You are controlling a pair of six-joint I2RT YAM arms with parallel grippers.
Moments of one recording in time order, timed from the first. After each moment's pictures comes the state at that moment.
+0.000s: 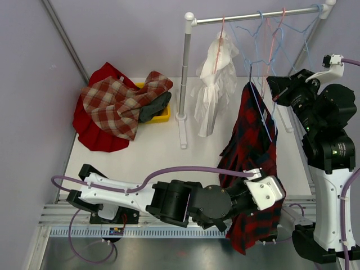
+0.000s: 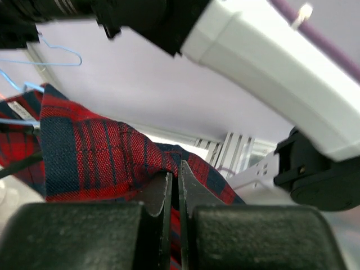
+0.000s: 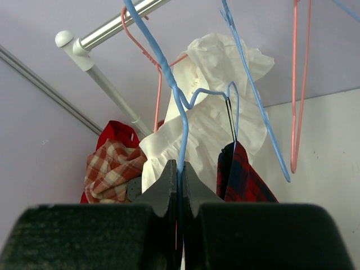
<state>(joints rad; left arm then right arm) -1.80 1.67 1.92 -0.22 -0.60 0.09 0.11 0.99 1.62 -0.60 -0.10 0.50</state>
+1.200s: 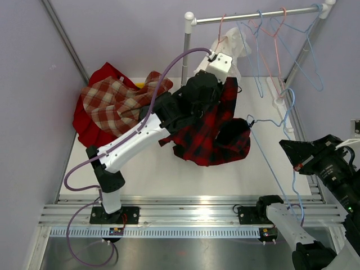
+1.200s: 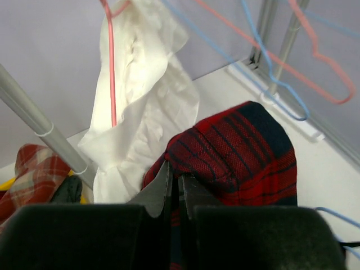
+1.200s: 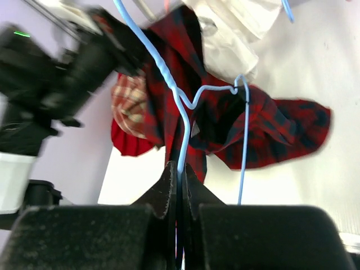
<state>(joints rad) -1.04 1.84 2.19 -0.52 -0.55 -0.03 0.11 0.77 1.92 -1.35 -0.20 0.59</state>
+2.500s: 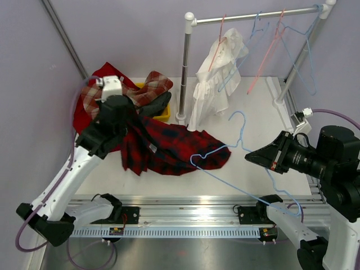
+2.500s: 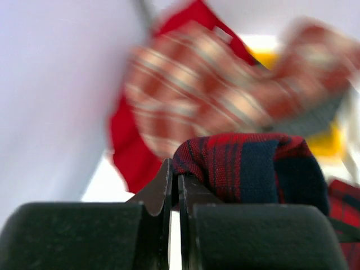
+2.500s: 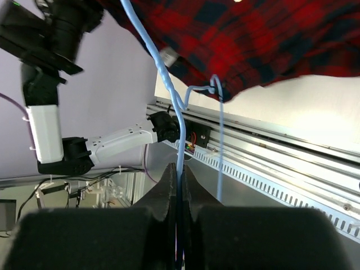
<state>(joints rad) -0.59 1.07 1.22 -0.59 -0.90 -0.15 0.20 0.81 1.69 -1.39 -0.60 0.73</state>
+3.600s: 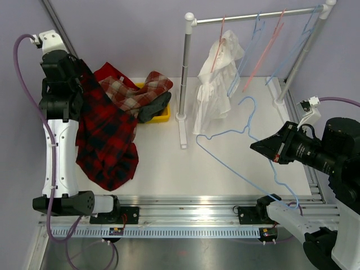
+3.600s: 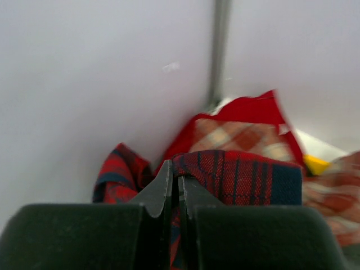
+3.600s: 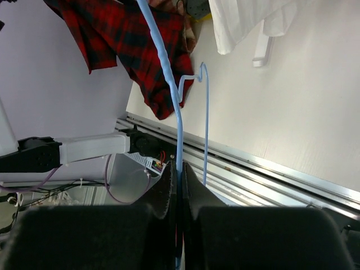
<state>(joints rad) 0.03 1.32 1.77 -0.63 -0.56 -0.05 0.32 0.90 1.85 -1.38 -0.40 0.61</state>
